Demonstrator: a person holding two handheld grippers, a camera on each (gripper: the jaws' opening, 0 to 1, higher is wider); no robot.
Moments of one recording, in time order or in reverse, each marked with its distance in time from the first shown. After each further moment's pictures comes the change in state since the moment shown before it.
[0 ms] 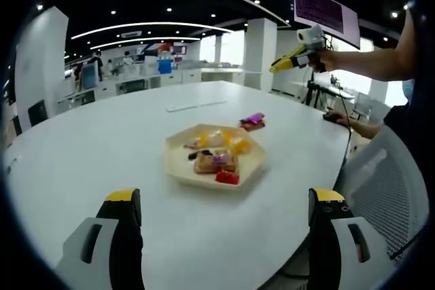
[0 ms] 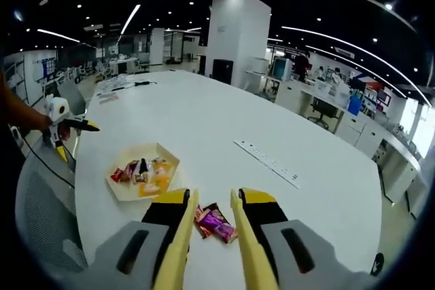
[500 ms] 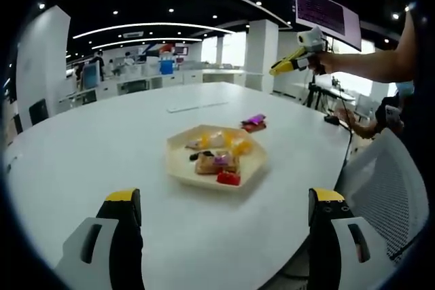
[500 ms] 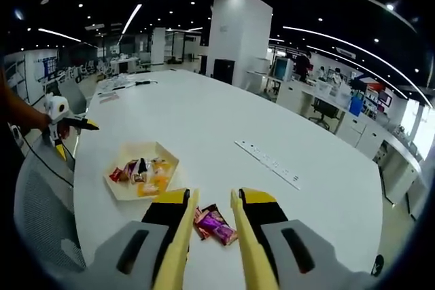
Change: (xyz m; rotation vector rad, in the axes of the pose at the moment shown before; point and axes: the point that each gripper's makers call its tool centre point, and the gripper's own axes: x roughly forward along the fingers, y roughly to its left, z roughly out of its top) left arm -0.001 0.002 0.000 -0.008 -0.006 0.004; right arm 0.007 -0.003 -0.001 -0.012 -0.002 0.008
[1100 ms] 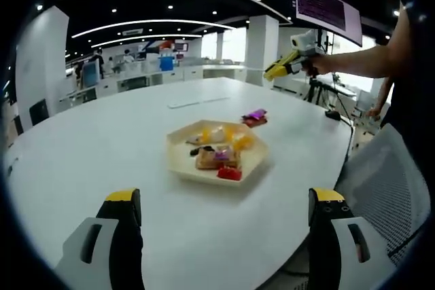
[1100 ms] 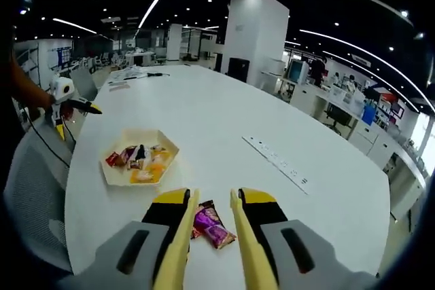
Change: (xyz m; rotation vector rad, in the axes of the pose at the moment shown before) left arm 0.001 0.000 -0.007 0.013 0.038 0.009; right arm 0.033 -0.010 -0.029 -0.073 0.002 0.094
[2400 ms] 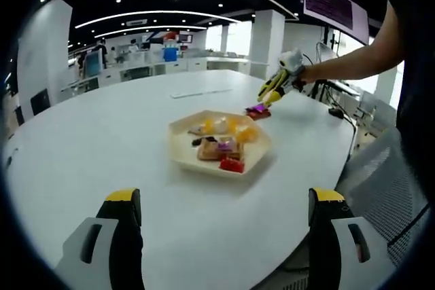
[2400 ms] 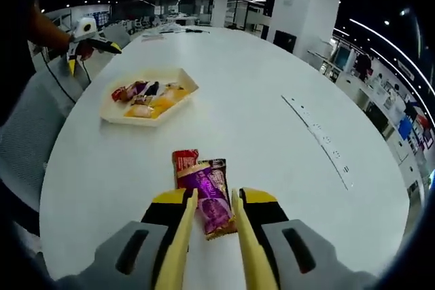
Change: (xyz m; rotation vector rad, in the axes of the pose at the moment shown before) left arm 0.003 0.003 -0.009 -0.044 0.043 0.011; right arm 0.071 0.010 -0.087 -0.181 0.195 0.250
